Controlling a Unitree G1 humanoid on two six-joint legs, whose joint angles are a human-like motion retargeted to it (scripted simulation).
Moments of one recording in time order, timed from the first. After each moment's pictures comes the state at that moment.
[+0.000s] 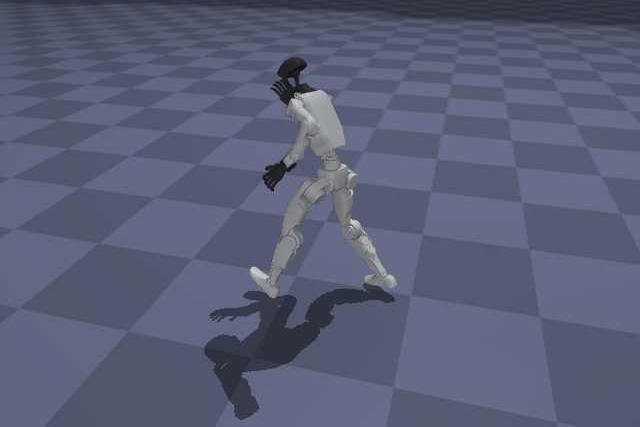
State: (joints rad) left arm 0.69 0.65 -0.06 -0.19 -0.38 -0.23 0.34; right arm -0.67 -0.59 0.28 -0.63 0.08 -0.37 -0.59; waist 0.19 0.09 0.50; left_leg -0.46 0.21 0.13 0.04 -0.28 -0.03; right_leg -0.07 -0.13 0.04 0.68 -0.44 0.04
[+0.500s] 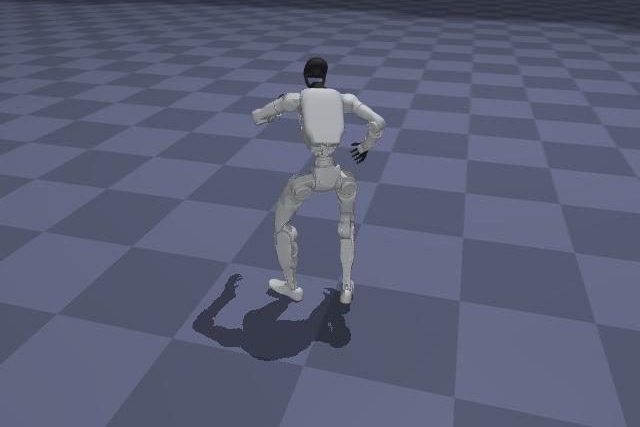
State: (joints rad) left arm -1.09 1.08 -0.64 -0.04 -0.41 -0.30 0.62; right arm 0.37 -0.68 0.13 -0.20 0.18 -0.30 -0.51; waist -0.13 0.07 0.51; left_leg -0.48 0.29 0.68 0.46 -0.32 -0.02; right_leg -0.46 -0.29 -0.42 0.85 -0.51 0.10
